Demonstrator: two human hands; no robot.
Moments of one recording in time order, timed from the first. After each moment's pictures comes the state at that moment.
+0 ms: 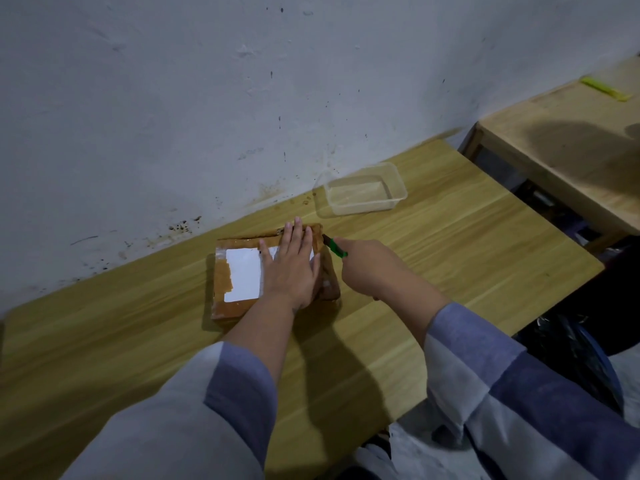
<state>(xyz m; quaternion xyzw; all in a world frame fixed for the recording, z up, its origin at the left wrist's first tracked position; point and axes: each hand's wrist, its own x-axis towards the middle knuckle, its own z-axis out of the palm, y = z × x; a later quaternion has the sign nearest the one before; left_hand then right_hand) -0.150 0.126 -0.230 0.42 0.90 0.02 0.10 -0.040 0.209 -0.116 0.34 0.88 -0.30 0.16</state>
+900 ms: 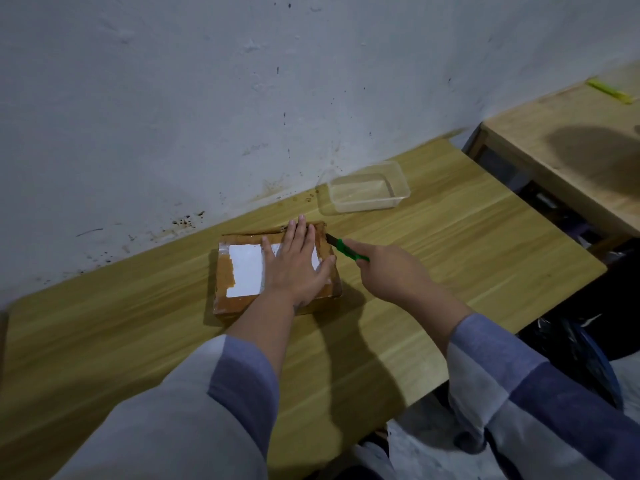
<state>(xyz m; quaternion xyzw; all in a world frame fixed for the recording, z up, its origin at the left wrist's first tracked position) -0.151 0.123 -0.231 0.42 0.90 0.04 0.11 -0.020 0.224 -0.155 0.33 0.91 -0.22 0.09</state>
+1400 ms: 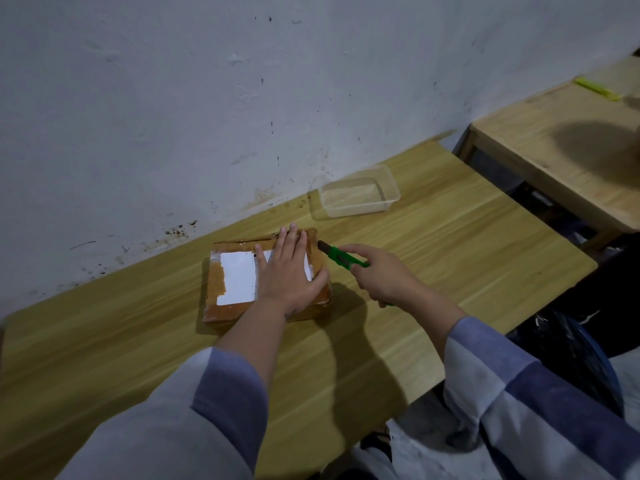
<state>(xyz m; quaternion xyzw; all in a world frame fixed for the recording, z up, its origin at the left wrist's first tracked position) -0.145 0.124 -0.231 0.42 0.90 0.06 0.09 -0.013 0.237 -0.168 0.37 0.81 -0.45 0.04</state>
